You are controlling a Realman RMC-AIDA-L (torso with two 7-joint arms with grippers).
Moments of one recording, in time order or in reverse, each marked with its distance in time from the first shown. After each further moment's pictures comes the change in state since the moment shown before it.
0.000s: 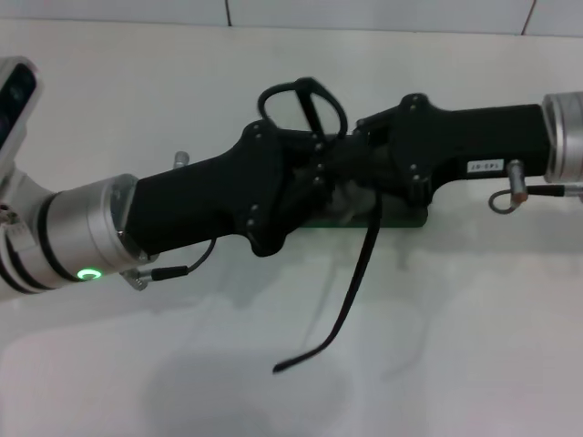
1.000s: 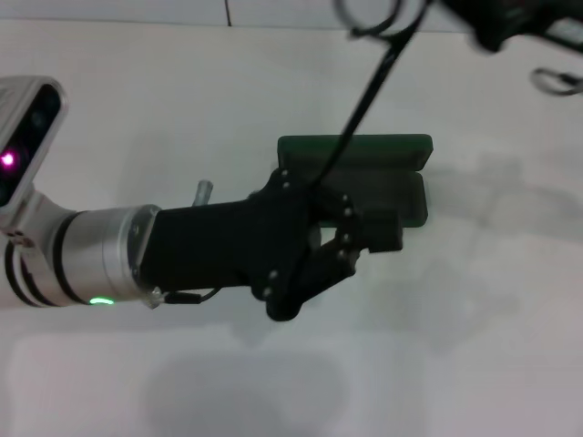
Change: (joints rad) left arm -0.036 -0.007 0.010 -0.017 0.114 0.069 0.114; right arm 0.085 -0.002 0.192 0.228 0.341 -0.173 -0.342
